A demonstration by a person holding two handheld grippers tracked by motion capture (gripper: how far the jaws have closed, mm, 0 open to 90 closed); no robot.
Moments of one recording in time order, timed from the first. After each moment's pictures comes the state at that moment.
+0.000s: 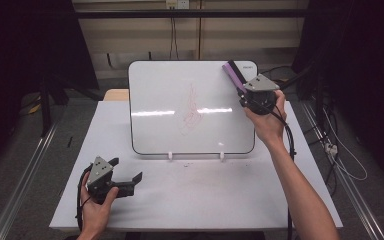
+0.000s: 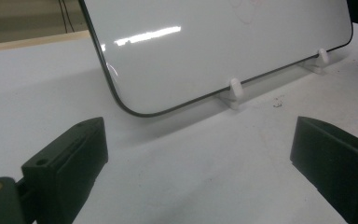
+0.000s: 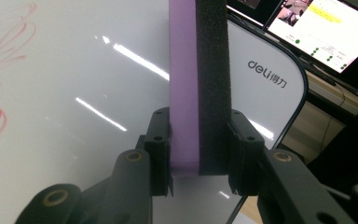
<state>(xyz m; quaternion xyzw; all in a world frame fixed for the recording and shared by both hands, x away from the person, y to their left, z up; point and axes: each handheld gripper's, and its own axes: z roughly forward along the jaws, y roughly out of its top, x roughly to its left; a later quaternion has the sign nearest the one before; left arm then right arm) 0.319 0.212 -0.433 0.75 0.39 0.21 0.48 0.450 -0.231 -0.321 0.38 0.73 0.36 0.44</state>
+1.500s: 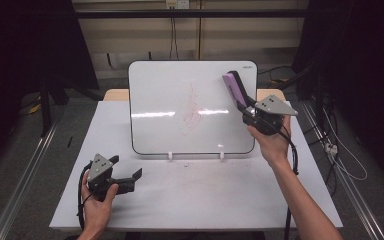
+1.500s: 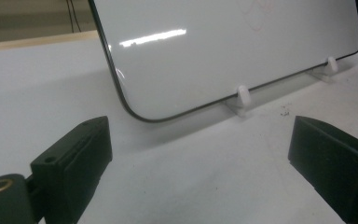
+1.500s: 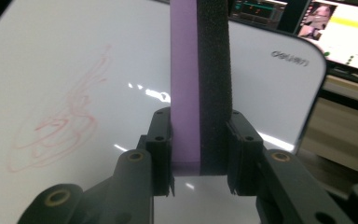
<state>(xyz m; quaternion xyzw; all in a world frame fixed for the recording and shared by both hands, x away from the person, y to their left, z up) 0.325 0.208 -0.429 0.74 0.41 0.22 0.49 0.401 -0.239 -0.345 0.38 0.68 0.48 0.40</state>
